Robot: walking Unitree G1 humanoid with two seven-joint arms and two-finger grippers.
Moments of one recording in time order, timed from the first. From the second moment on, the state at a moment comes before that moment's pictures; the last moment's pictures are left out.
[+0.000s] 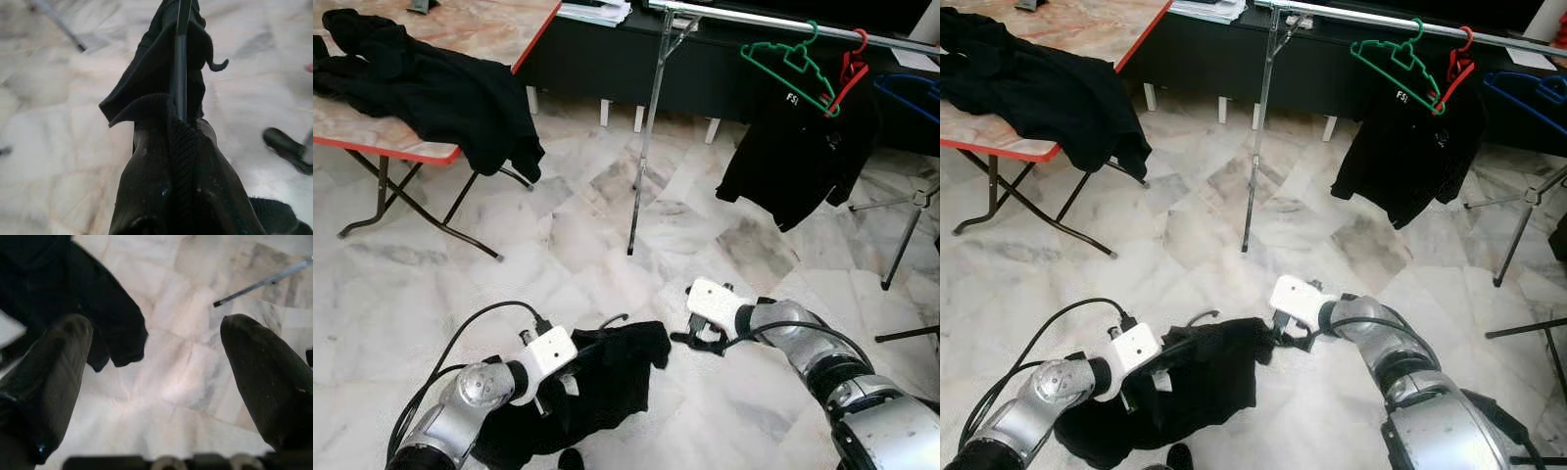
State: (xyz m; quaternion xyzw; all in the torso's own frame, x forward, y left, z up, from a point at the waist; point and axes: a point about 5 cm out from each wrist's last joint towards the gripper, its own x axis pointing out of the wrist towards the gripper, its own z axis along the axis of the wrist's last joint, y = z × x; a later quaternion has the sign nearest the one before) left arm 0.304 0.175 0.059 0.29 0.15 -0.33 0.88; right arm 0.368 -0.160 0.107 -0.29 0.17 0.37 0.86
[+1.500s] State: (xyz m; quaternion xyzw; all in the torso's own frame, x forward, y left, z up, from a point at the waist) left arm 0.253 0.255 0.053 0.05 0.05 0.02 1.00; right arm 0.242 -0.172 -0.052 0.09 0.39 -0.02 0.92
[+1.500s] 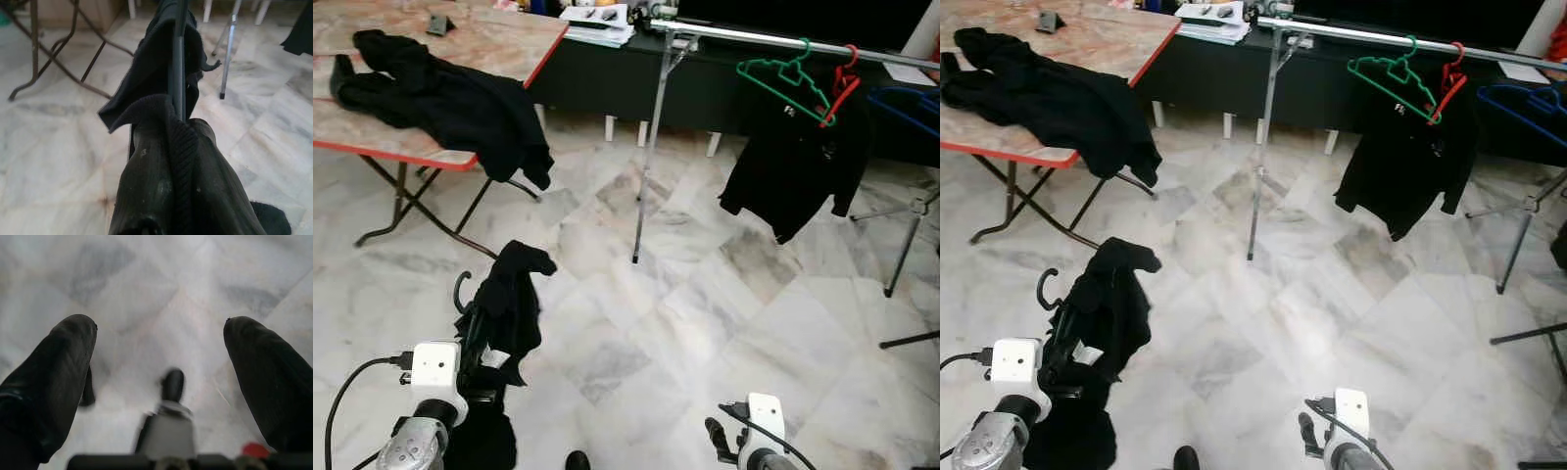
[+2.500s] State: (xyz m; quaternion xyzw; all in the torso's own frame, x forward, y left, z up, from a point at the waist) left arm 0.248 0.204 0.051 0.05 0.05 -0.06 1.00; right arm 0.215 -0.150 -0.071 0.11 0.43 -0.08 0.89
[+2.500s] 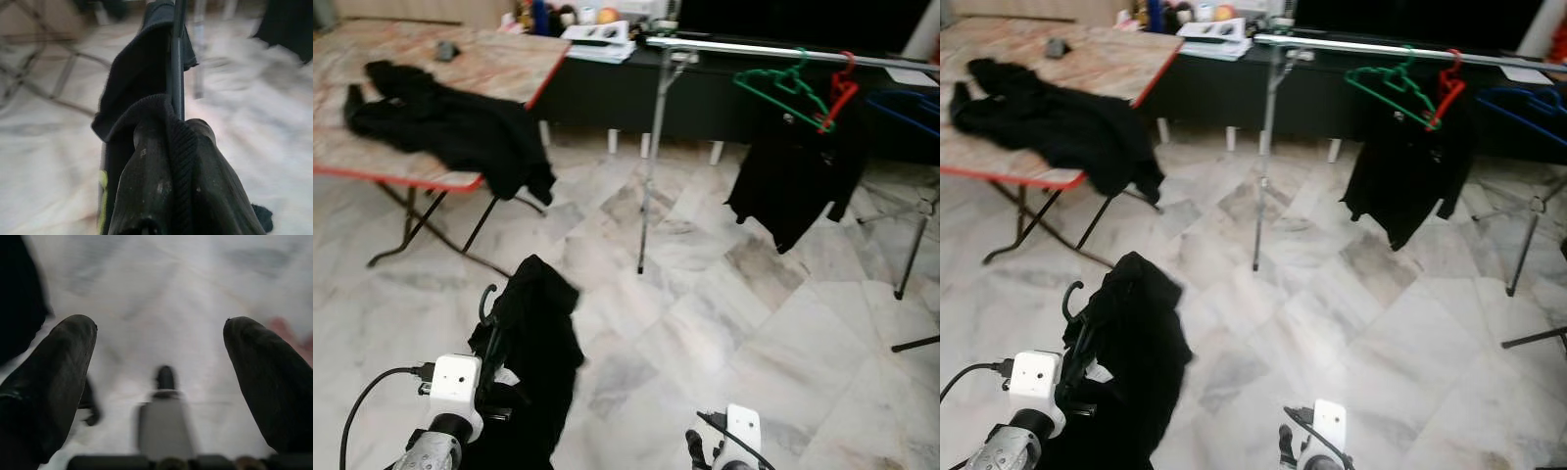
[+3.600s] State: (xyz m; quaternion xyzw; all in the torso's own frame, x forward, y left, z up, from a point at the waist) left arm 0.243 0.205 0.046 0.07 0.06 -0.06 0.99; right arm 0.228 -0.152 -0.063 0.11 0.41 -0.08 0.90
